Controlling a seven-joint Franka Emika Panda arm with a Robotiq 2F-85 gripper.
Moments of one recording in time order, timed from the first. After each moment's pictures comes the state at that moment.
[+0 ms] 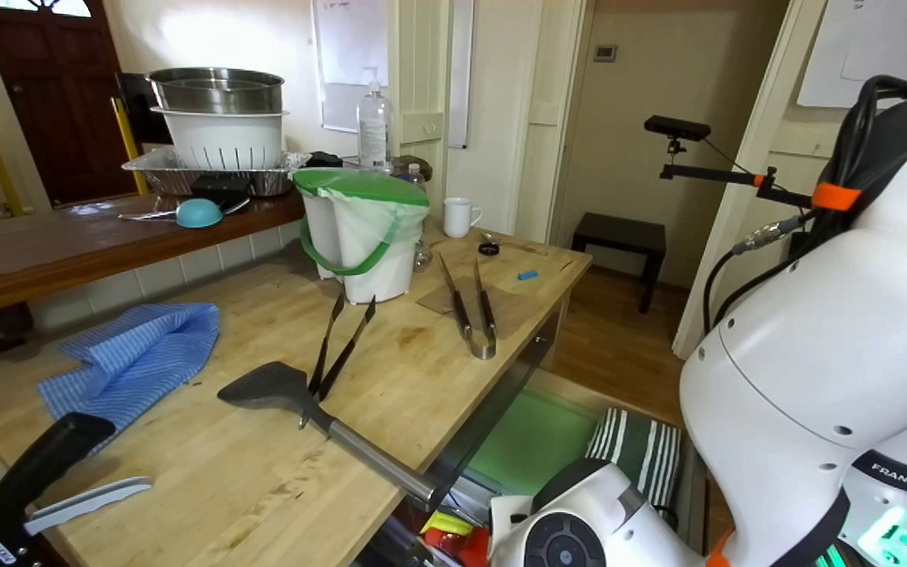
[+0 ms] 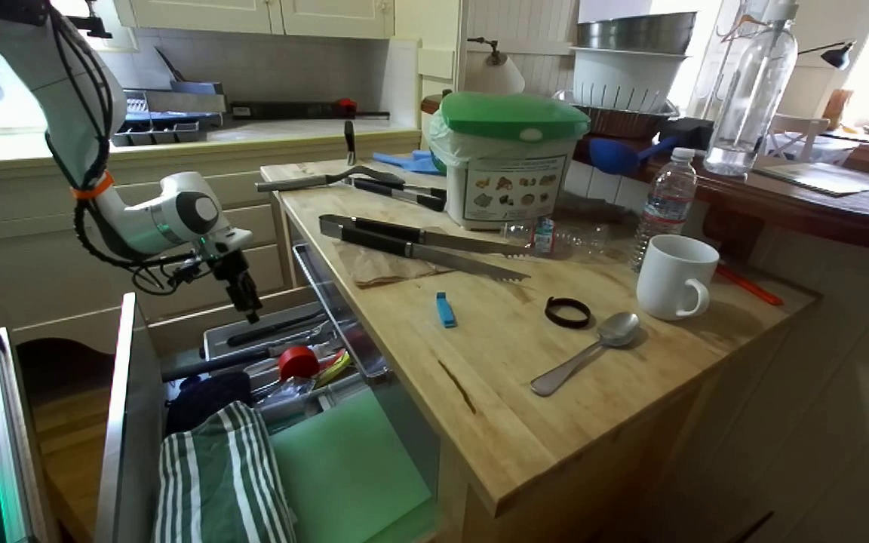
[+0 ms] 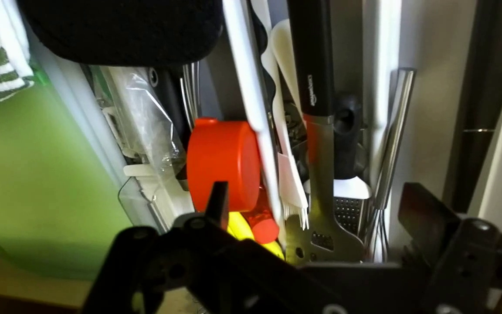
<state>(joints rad) 0.96 0.89 -0.42 -2.14 -0.26 2.89 1.35</state>
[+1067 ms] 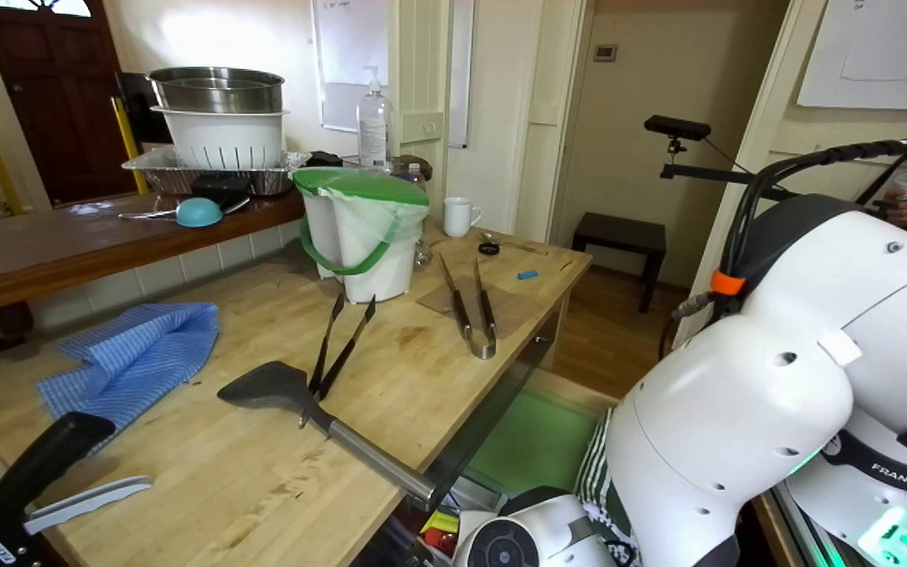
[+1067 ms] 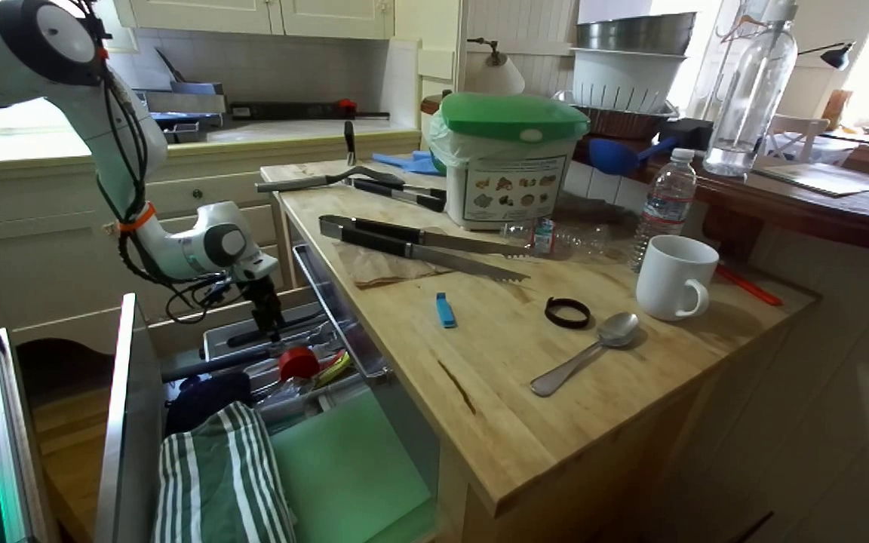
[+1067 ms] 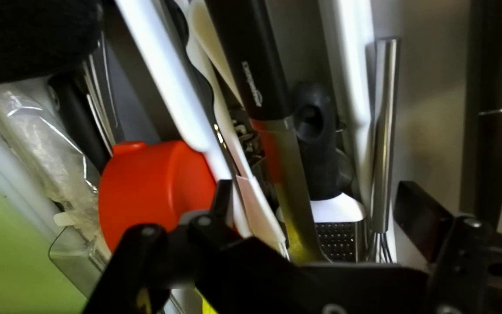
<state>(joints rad) 0.83 1.12 -0.35 -1.90 -0.06 2.94 1.27</state>
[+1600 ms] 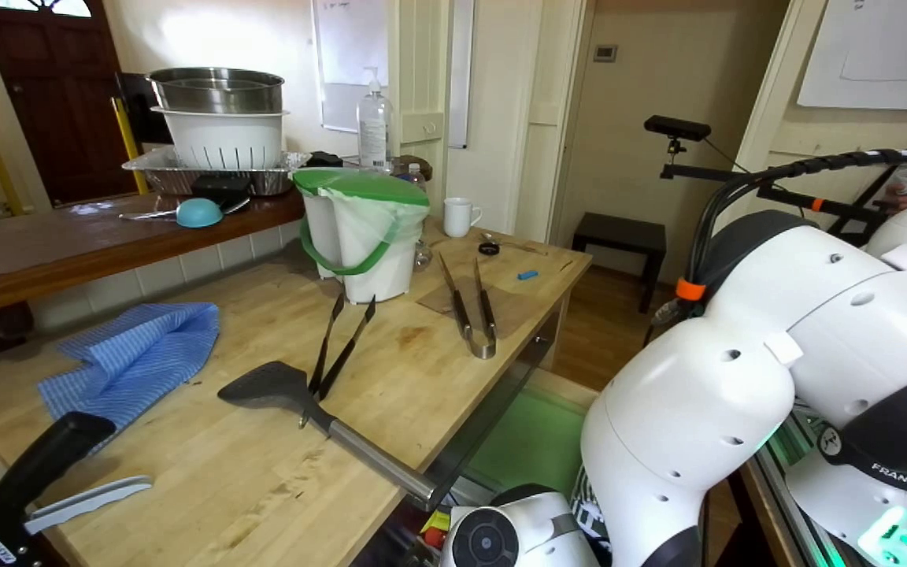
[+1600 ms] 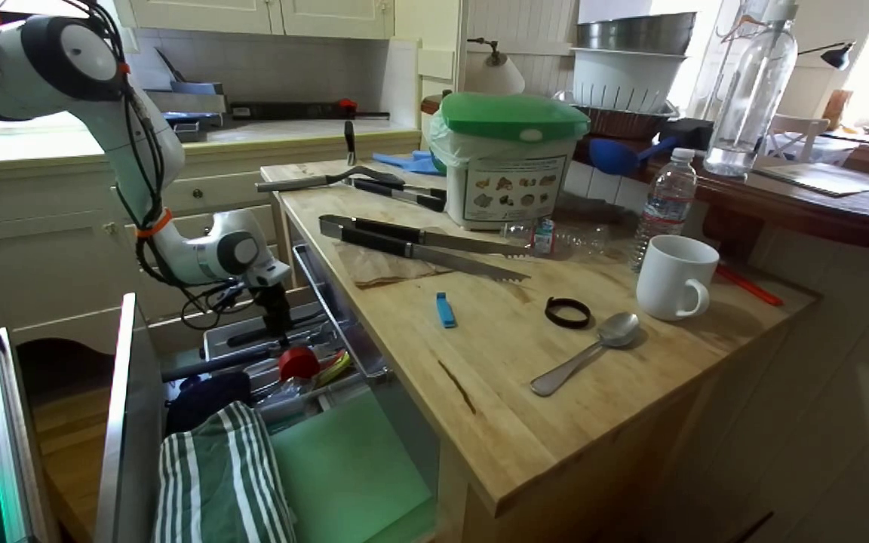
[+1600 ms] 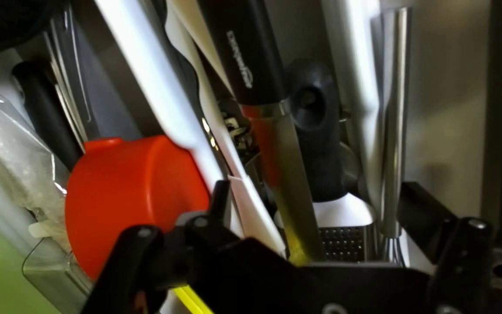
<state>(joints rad) 0.74 1.18 -0.32 -1.82 -0.05 2.93 1.22</state>
